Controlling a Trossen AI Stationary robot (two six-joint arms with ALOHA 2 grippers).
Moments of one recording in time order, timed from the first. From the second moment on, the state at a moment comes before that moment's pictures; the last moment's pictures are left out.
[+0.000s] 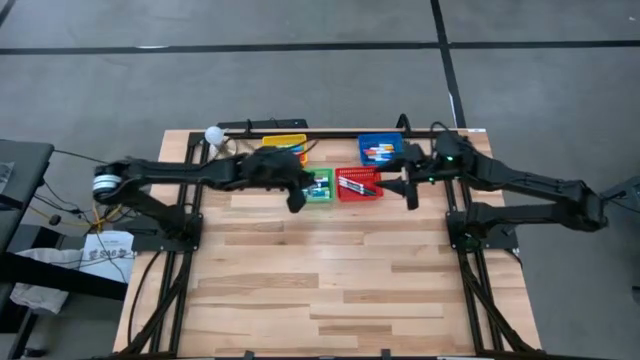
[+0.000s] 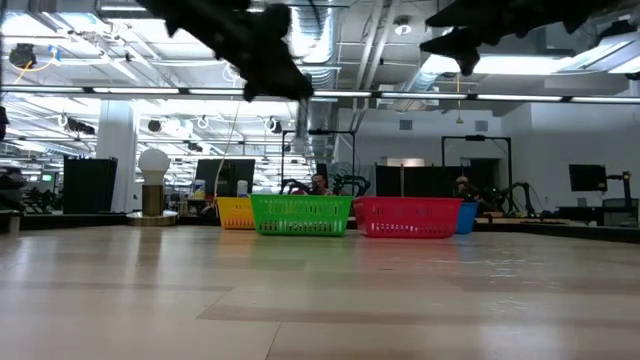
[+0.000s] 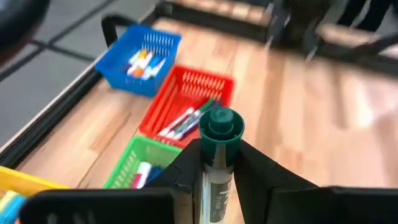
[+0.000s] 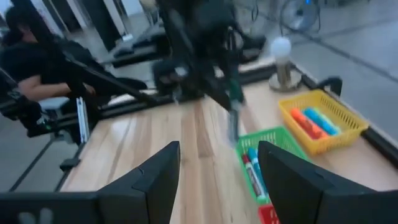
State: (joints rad) left arm 0.18 1.39 0.95 -0.06 -0.07 -0.08; right arm -0.35 0.87 0.73 -0.13 -0.37 0.09
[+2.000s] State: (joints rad) left arm 0.31 1.91 1.44 -0.63 -0.04 0.49; right arm -0.37 0.74 0.68 -0.12 -0.31 0.17
